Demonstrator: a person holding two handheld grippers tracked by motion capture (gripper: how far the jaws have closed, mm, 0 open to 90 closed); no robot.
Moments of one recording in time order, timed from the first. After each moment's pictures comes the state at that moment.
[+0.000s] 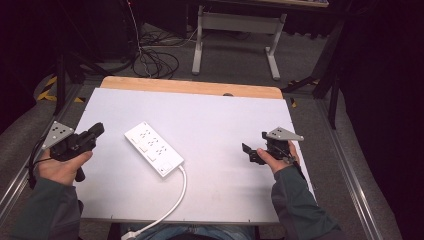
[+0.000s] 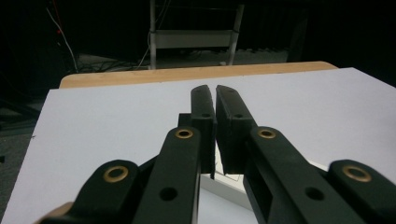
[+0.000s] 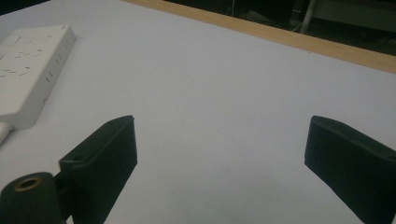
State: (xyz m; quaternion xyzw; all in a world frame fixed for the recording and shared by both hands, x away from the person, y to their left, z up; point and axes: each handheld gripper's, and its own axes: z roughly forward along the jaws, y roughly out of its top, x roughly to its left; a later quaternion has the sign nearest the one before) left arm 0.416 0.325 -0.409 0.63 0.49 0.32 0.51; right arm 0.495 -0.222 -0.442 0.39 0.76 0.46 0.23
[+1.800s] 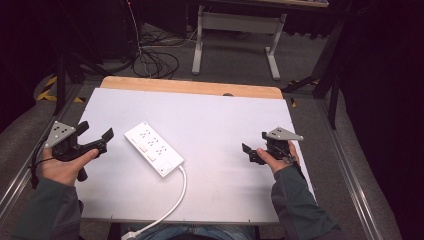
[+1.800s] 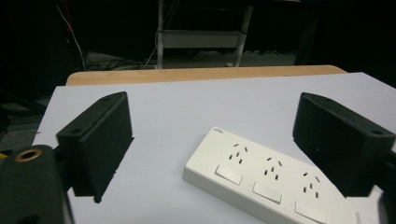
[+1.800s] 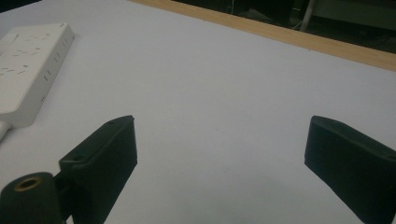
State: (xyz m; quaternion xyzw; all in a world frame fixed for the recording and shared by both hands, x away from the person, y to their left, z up) left arm 0.418 0.320 -0.409 0.62 0.50 0.33 0.51; right arm 0.496 -0.222 -0.443 0.39 0.76 0.46 0.23
